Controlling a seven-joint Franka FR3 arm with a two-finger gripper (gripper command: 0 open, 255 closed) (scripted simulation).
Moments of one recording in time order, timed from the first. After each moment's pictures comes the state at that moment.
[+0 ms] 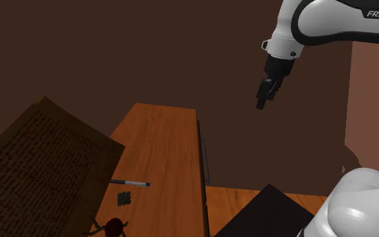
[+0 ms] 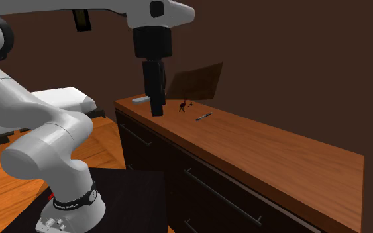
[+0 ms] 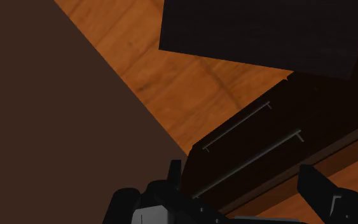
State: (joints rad) arm -0.02 -0.76 -0.01 -2.29 -0.12 1.59 -0.17
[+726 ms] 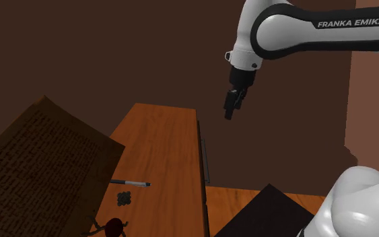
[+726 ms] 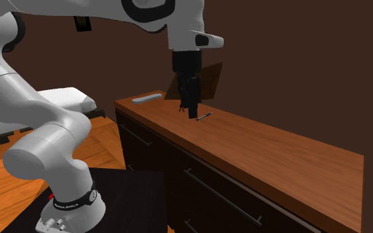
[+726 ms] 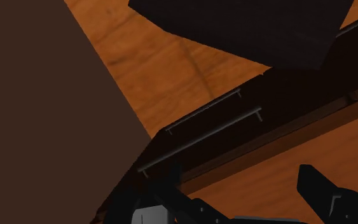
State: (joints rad) arm 0.07 -0.56 0.08 -2.26 -0.04 1.73 -0.17
